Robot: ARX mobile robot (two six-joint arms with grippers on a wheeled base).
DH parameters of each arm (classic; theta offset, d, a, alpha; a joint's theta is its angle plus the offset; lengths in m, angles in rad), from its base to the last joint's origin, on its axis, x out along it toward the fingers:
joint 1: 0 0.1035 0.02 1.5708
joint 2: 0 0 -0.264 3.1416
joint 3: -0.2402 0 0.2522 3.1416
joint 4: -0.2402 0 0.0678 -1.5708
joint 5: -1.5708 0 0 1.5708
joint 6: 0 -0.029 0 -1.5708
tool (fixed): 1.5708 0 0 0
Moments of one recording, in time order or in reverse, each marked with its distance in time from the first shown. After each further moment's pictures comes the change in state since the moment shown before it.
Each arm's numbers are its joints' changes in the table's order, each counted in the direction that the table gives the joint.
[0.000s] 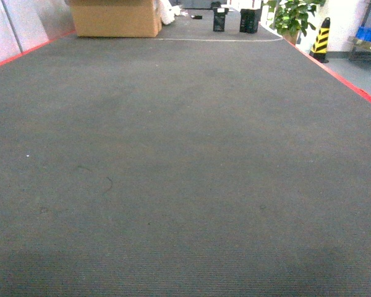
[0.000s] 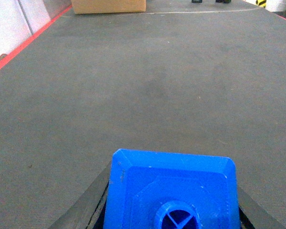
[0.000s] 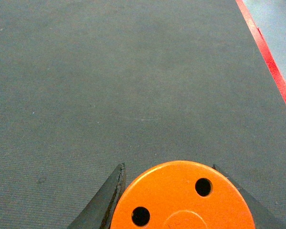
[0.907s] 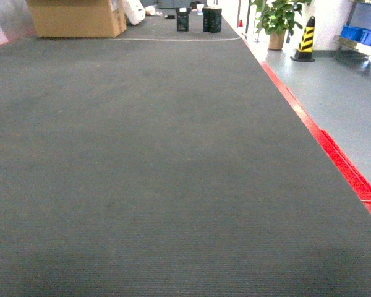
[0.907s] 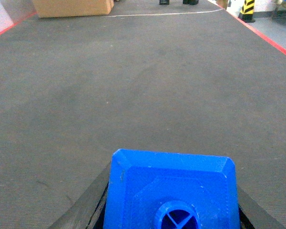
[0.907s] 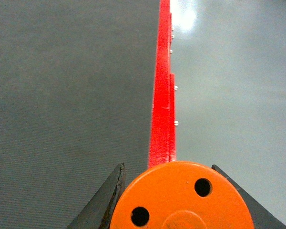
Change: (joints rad) left arm 0.003 0.000 0.000 0.000 0.004 0.000; right arm 0.000 0.000 -0.001 0.001 0.000 0.000
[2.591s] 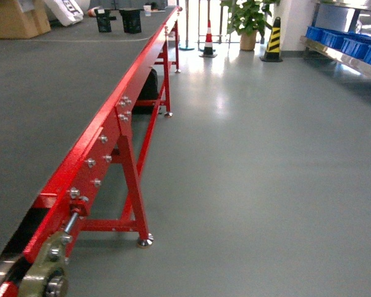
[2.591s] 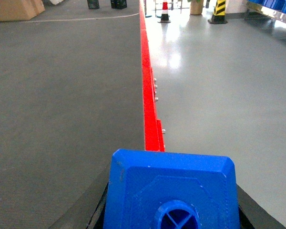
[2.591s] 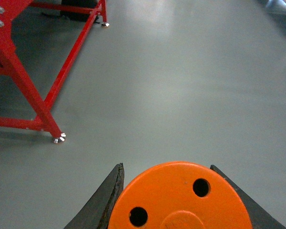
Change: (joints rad) left arm 0.000 0.000 0.000 0.000 0.000 0.000; right arm 0.000 0.000 0.000 0.000 0.000 0.000
